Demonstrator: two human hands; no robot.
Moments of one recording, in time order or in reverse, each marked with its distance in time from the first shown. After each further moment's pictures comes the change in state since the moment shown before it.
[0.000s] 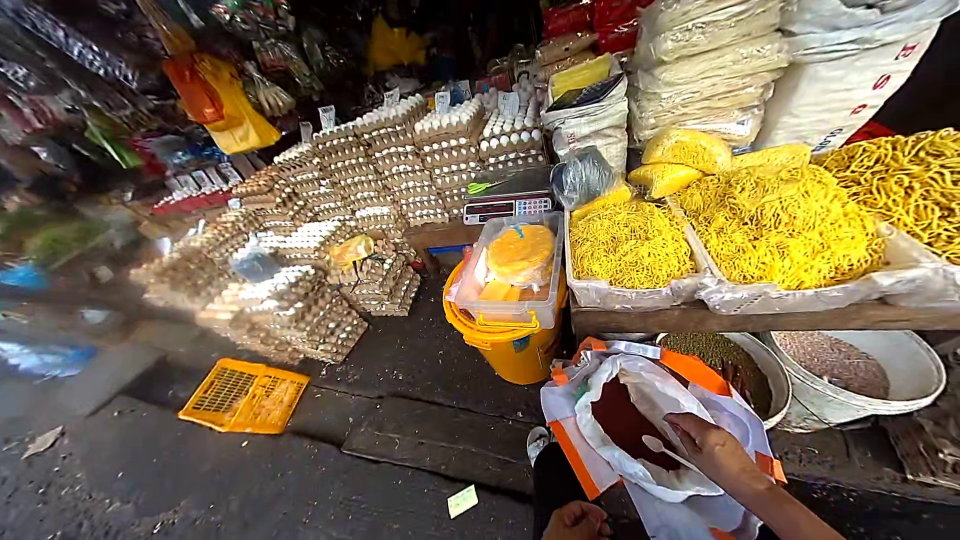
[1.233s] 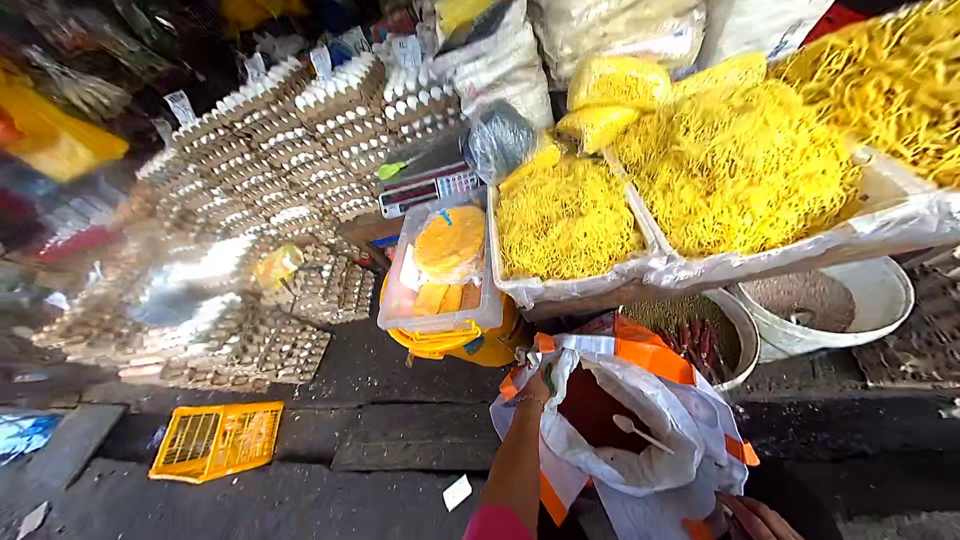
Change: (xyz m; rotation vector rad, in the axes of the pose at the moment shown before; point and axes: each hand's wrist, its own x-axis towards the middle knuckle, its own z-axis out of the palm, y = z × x) left_hand 0.260 0.123 0.003 1.276 0.354 -0.011; right_hand -0.146 0.069 0.030 0.003 0.185 0.140
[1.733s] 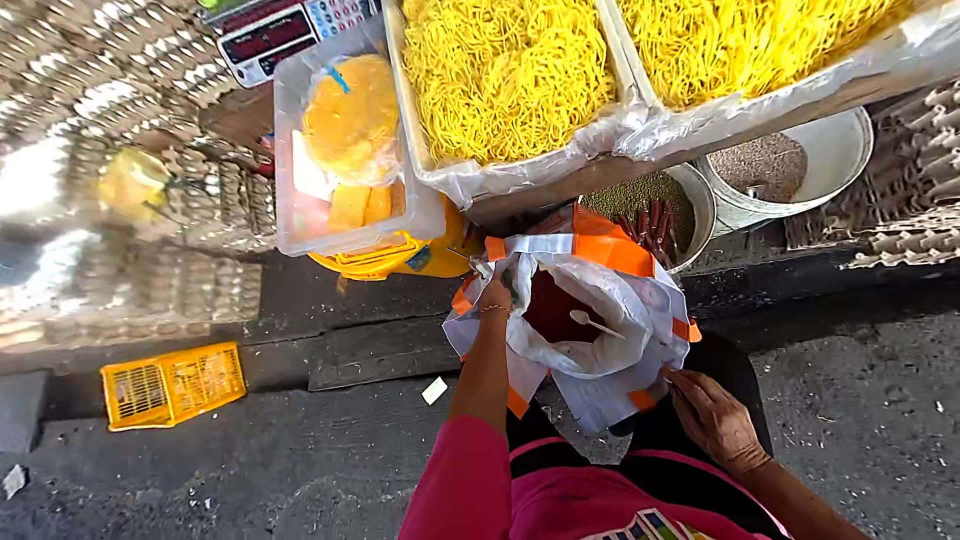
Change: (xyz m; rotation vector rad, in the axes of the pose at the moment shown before) left_hand 0.017 0.010 0.018 0.021 0.116 -0.065; right_hand 0.002 0.014 0.005 -0.076 0.149 -0.088
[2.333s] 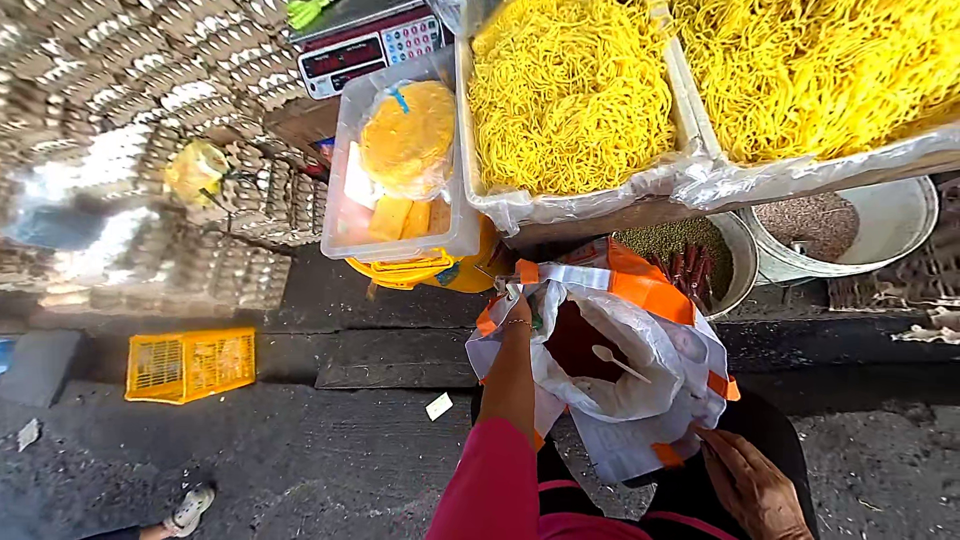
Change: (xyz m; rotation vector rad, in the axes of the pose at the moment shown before) left_hand 0.034 0.001 0.009 0.067 -0.021 -0.177; right_hand 0.001 0.000 -0.002 -0.037 -0.018 0.015
